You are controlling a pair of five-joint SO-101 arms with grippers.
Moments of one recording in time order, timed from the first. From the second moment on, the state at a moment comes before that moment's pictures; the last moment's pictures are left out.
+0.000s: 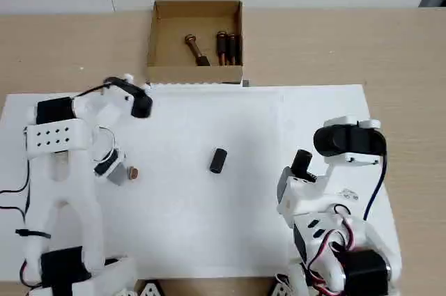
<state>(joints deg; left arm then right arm) -14.4 -12.7 19.2 98.3 -45.9 -13.3 -82.7 49.4 84.7 -22.2</state>
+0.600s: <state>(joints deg) -13.3 -12.7 19.2 98.3 -75.6 -13.3 -82.7 49.4 84.7 -17.9</state>
